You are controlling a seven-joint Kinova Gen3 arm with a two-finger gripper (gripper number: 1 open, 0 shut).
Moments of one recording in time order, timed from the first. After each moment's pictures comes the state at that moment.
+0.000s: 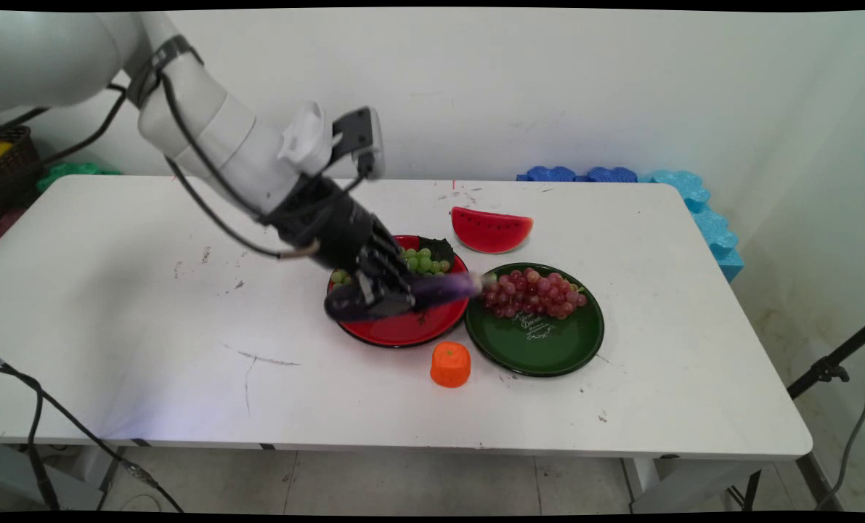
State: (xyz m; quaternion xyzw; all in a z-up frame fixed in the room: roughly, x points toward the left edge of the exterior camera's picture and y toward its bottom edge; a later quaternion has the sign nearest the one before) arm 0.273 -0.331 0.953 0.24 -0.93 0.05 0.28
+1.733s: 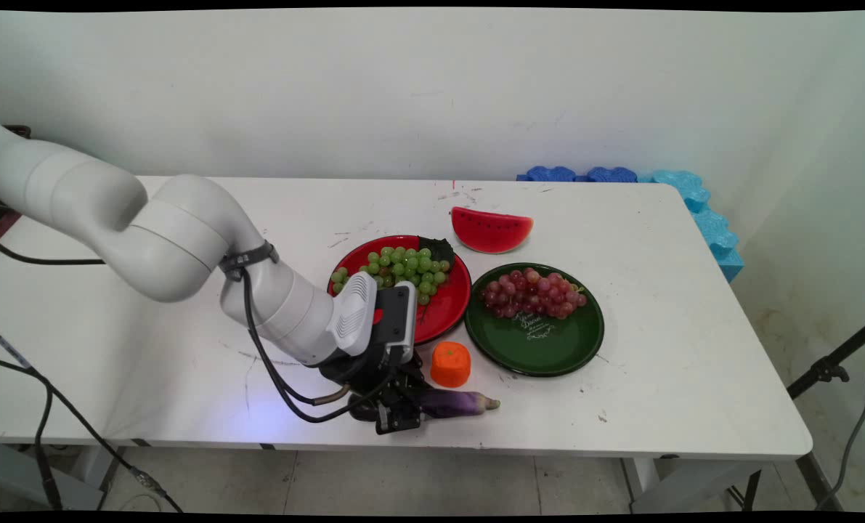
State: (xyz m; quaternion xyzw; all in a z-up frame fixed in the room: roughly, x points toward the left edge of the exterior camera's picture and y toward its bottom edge) arm 0.235 -0.292 0.802 0.15 -0.95 0.06 0.26
